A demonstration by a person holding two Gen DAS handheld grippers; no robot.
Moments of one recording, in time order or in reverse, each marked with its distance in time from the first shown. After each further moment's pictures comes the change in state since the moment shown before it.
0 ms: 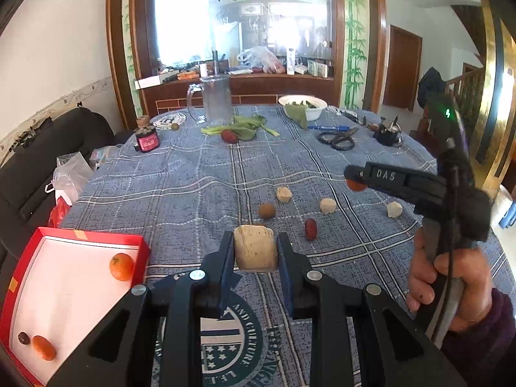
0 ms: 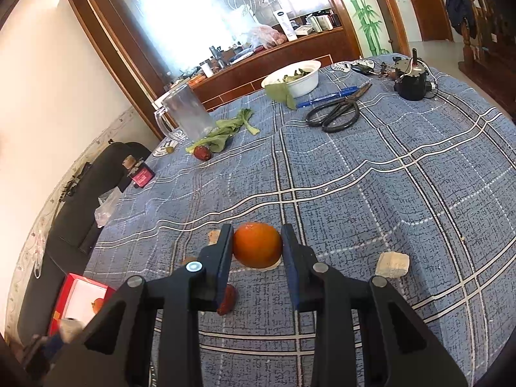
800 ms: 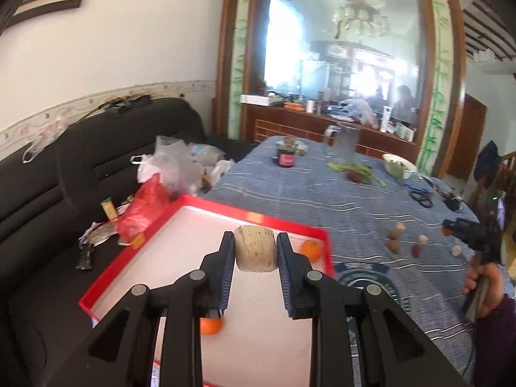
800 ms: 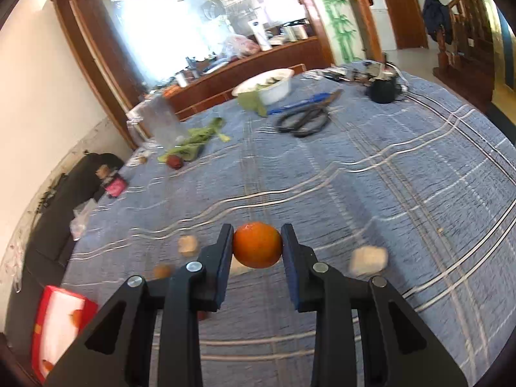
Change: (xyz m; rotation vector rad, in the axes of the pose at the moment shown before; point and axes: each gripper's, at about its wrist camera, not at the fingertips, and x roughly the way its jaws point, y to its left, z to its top) left arm -0.099 0.181 -0.056 -0.282 -0.141 0.247; right arm -0.005 0.008 -0.009 0.020 -0.061 -0.104
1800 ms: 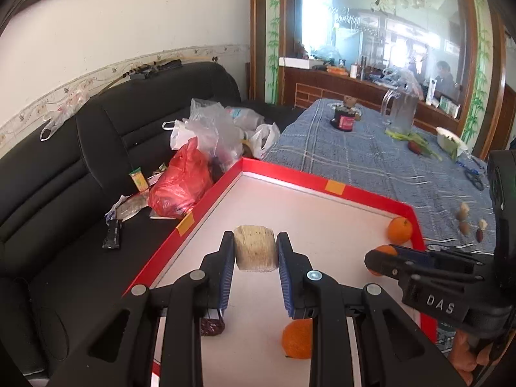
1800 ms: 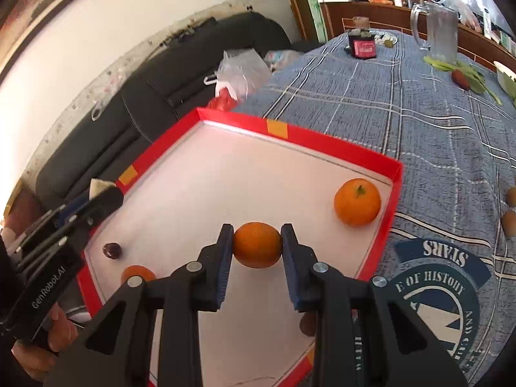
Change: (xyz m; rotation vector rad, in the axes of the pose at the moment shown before) left arm 0.062 0.062 -0.009 0.000 0.159 0.140; right arm 0.025 0.289 -0.166 -0.553 0.436 0.420
